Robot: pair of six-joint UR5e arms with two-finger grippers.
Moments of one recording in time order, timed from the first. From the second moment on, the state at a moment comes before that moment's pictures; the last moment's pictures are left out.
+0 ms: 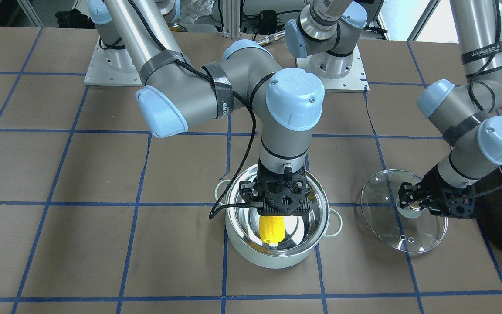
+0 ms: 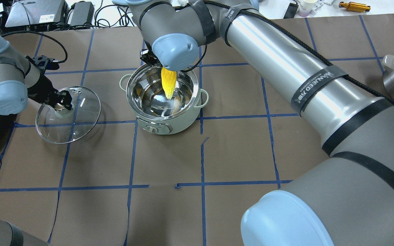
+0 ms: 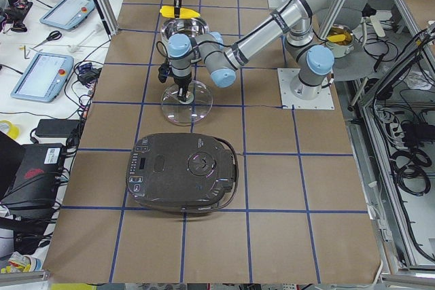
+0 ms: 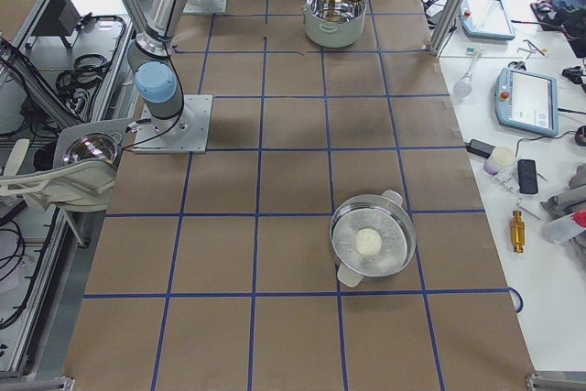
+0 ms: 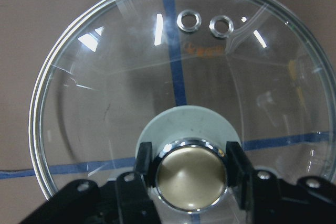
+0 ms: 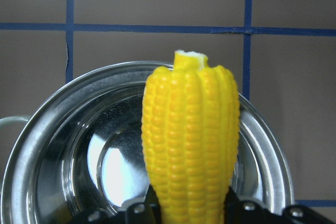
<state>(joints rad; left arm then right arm) -1.16 -1.93 -1.82 -0.94 1.56 0.52 2.07 -0.92 1.08 -1.87 -1.66 0.46</state>
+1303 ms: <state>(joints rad) -1.16 -1.95 -1.82 -0.94 1.61 0.41 2.02 -1.02 1.14 -1.78 -1.65 0.40</state>
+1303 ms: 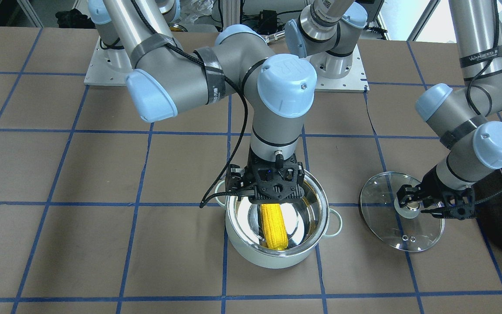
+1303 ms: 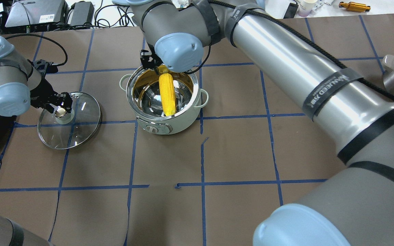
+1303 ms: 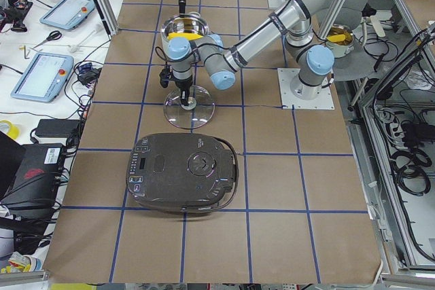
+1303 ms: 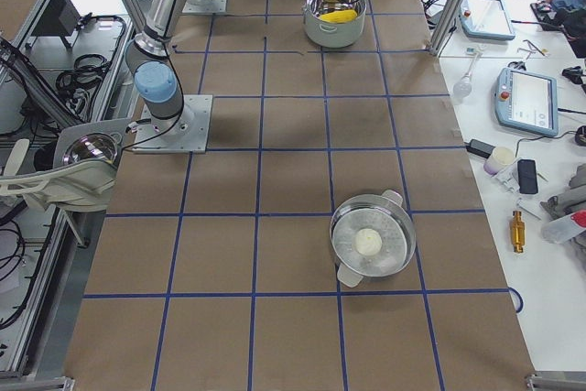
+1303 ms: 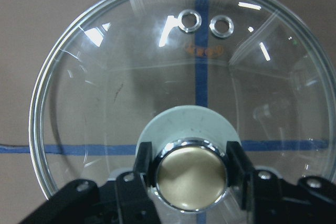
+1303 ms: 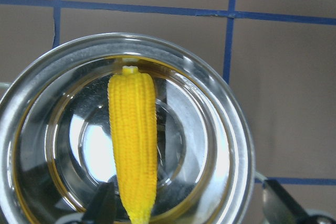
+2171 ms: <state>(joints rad) -1.28 -1.81 -1.69 -1.15 1.61 0.31 1.66 -1.38 1.43 -1.64 -1.63 0.21</state>
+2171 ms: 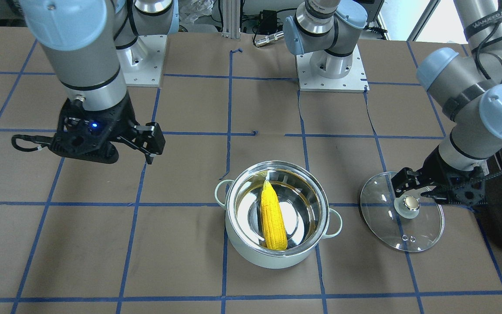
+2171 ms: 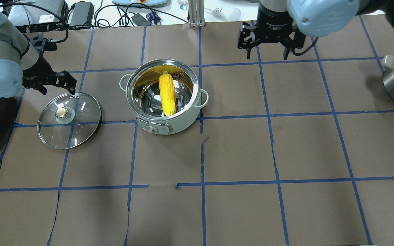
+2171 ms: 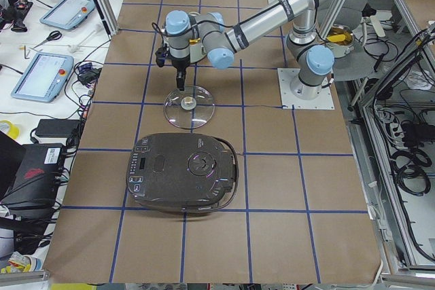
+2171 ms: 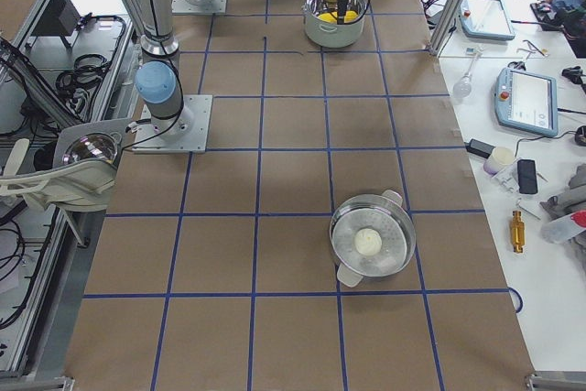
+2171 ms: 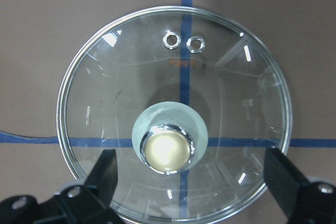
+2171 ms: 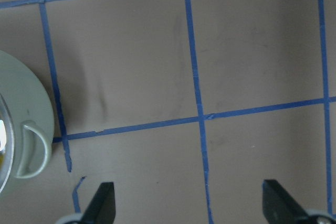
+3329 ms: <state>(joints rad) -1.60 -1.60 -1.49 -1.49 1.63 -0.01 1.54 -1.56 1.49 -1.46 -1.57 0.02</state>
